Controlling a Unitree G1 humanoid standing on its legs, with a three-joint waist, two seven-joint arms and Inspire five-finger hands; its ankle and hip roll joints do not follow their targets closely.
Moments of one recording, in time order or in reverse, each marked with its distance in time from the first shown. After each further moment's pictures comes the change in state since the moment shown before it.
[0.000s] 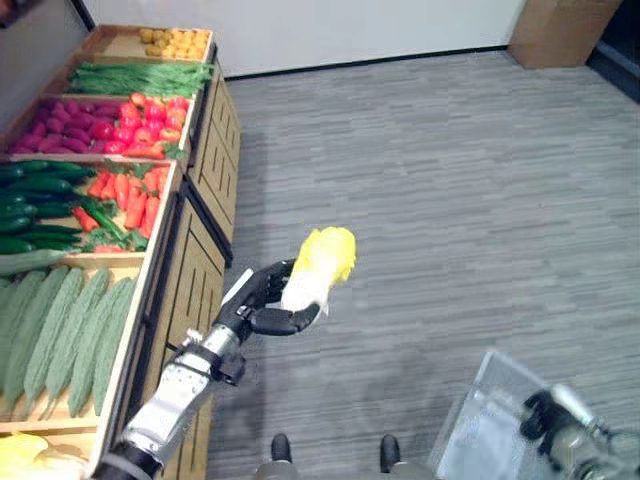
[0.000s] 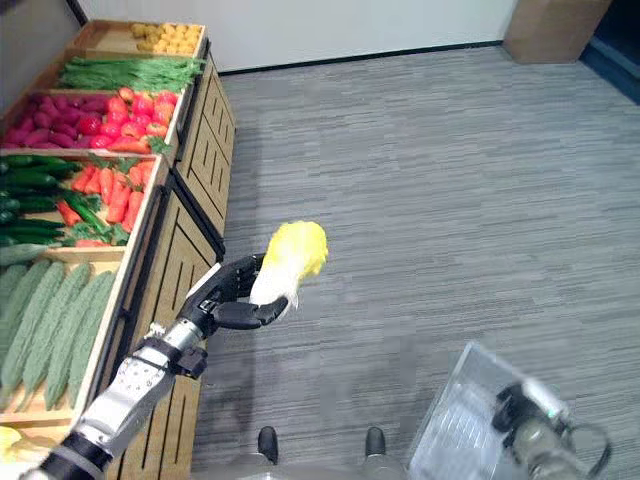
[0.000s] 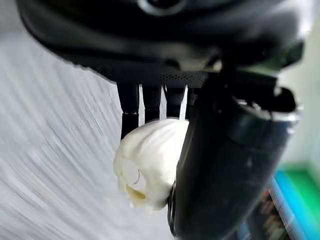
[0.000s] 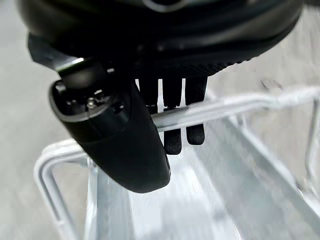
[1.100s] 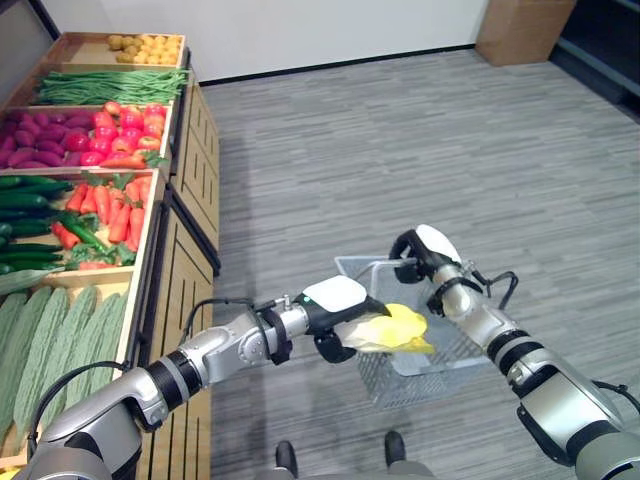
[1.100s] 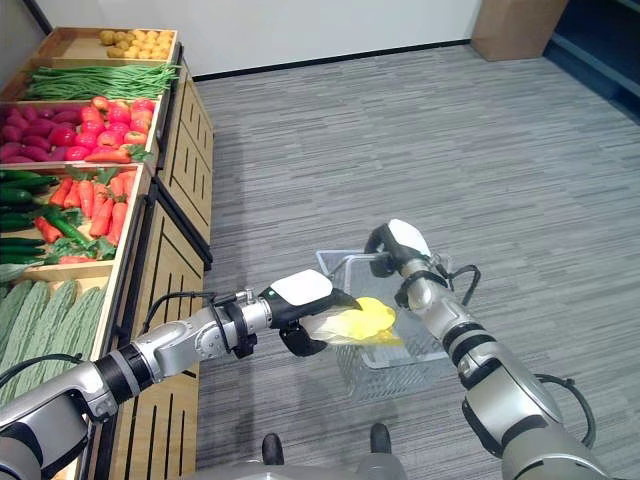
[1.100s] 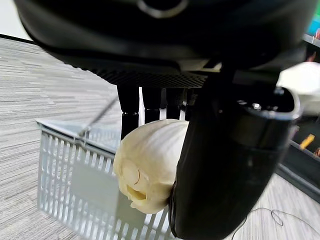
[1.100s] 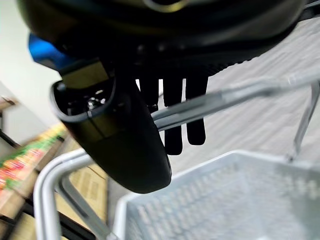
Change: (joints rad) left arm -0.487 -0.010 -0.543 0.154 0.779 -0.106 0.090; right arm -0.437 0.198 0.354 -0.425 0.038 -0.034 -0.012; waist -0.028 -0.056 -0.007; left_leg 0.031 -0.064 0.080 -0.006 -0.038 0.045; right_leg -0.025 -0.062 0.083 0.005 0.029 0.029
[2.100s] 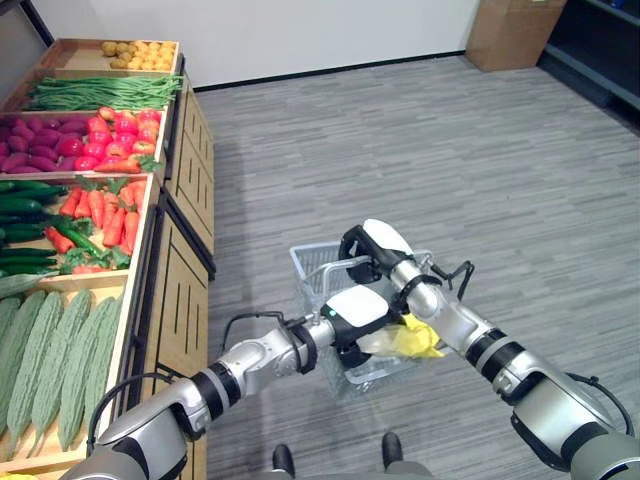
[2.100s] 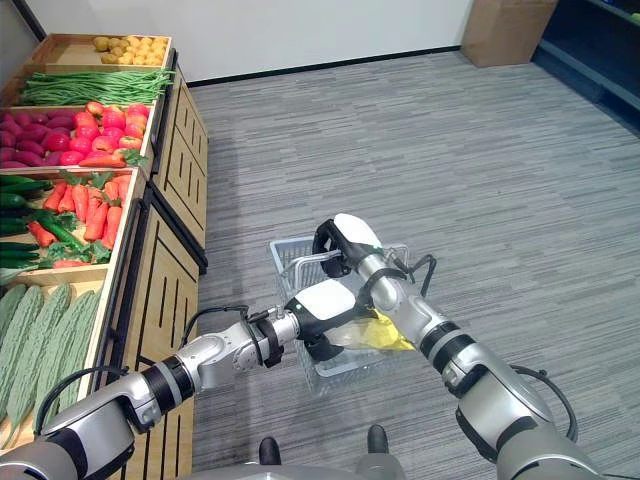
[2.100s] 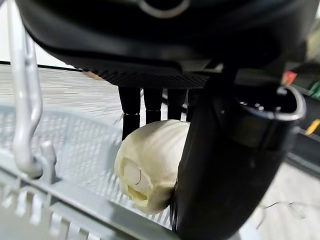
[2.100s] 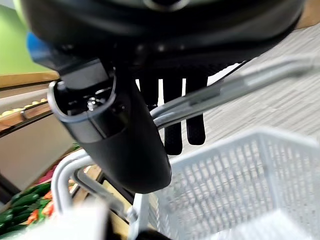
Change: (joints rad) left arm 0.034 -0.231 0.005 0.206 0.282 0.092 0.079; right arm 0.001 0.040 0.101 -0.230 -0.042 0.020 0.047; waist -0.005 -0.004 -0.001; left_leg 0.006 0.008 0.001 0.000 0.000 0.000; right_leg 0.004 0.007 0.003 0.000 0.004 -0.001
